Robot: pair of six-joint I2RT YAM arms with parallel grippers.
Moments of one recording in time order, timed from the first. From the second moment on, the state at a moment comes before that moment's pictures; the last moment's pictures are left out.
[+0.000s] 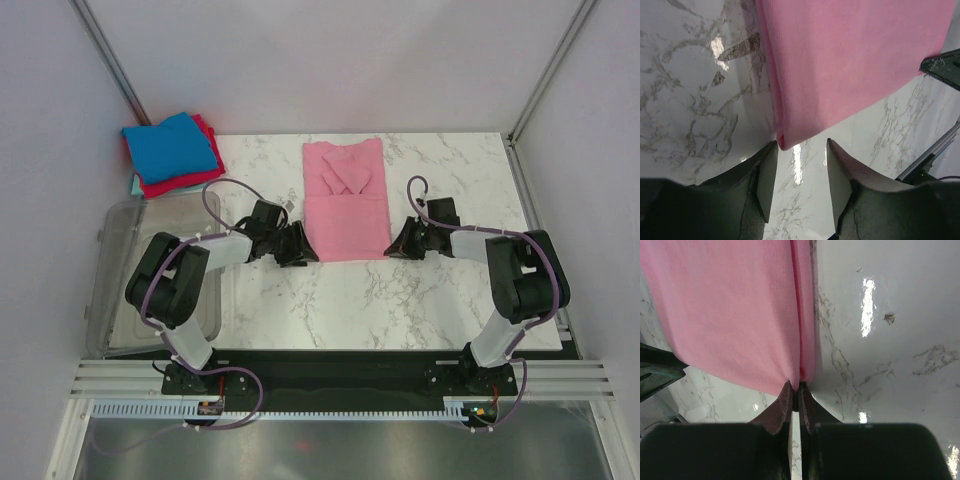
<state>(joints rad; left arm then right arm) -0.42 1.72 0.85 -0.04 0.40 -0.64 0.17 1.73 0.80 -0.01 -0.48 0.57</state>
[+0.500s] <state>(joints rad) -0.43 1.78 0.90 -0.02 0.35 -0.67 0.17 1.73 0.79 0.02 -0.50 0.57</state>
